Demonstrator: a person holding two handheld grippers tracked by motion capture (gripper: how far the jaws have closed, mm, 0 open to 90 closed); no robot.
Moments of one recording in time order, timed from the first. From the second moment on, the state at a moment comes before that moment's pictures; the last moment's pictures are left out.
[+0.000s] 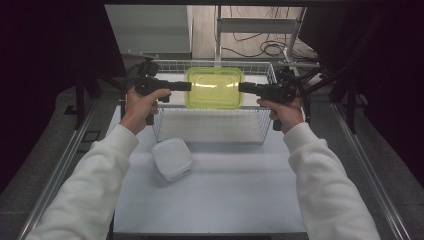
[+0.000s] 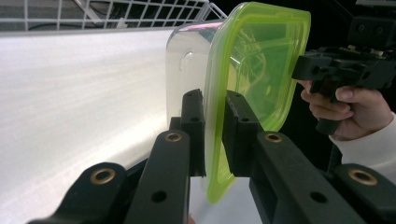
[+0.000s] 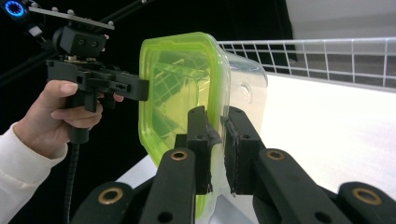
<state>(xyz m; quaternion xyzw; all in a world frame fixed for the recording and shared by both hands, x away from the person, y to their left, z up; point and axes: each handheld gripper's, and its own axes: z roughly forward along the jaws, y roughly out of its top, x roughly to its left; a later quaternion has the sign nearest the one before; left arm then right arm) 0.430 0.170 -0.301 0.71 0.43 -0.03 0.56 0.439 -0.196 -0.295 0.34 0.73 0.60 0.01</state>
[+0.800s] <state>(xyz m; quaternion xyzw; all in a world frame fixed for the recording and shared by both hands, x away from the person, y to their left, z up) 0.485 0.172 -0.323 0.70 0.48 -0.09 0.53 0.492 -0.190 -0.314 0.43 0.70 0.56 -0.04</state>
